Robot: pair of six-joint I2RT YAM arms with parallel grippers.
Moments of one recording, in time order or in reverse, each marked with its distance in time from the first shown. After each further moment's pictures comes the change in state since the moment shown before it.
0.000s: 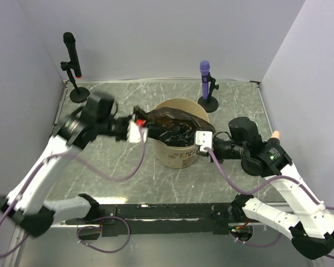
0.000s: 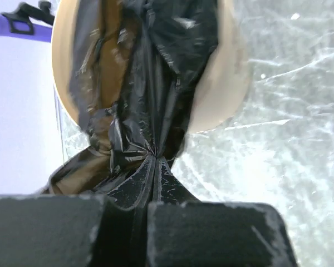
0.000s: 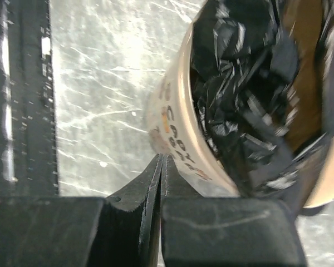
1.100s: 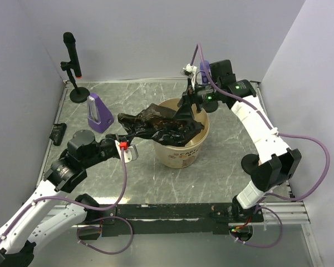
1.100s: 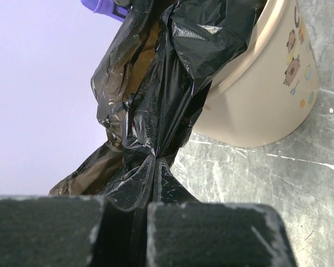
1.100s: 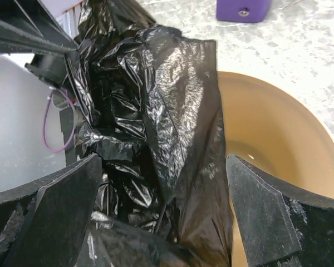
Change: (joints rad) left arm -0.069 -0.566 -0.694 0.649 -0.260 -0.272; right arm -0.250 0.745 0.634 0.020 -0.424 0.468
